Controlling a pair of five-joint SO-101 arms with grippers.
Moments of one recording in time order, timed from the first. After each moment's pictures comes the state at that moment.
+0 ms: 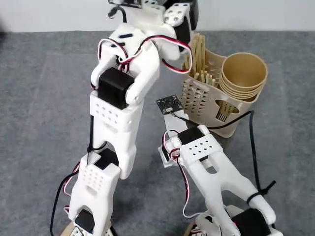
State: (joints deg) left arm 27.9 36.0 -93.0 70.5 25.0; right arm -28.6 -19.6 43.9 64.2 -7.2
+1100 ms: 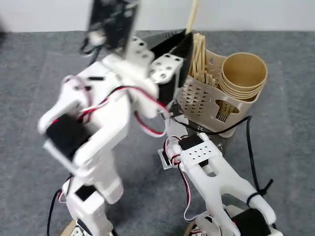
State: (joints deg) left arm 35.9 14.5 -93.1 99.5 14.9; right arm -28.6 -19.6 51.3 53.0 -7.2
